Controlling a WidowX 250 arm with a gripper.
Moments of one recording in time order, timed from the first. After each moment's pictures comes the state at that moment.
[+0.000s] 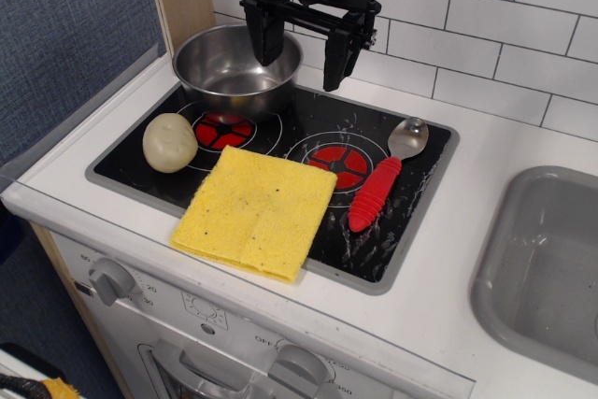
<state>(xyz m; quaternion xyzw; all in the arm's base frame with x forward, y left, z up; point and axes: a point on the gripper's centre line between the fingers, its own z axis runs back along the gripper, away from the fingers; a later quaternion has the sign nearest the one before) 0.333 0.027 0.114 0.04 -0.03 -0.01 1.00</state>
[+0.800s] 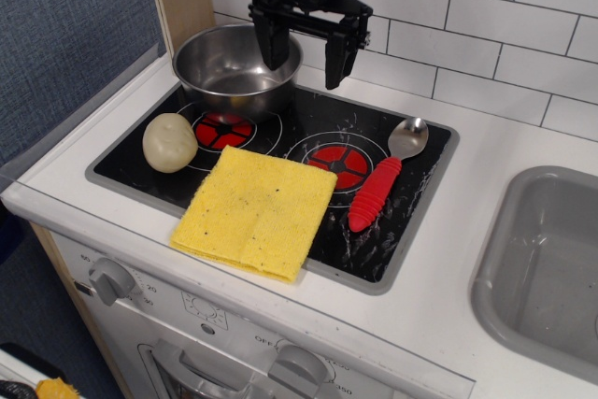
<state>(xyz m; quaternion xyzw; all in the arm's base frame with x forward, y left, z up) 0.377 0.049 0.073 0.01 -0.02 -0.01 1.00</state>
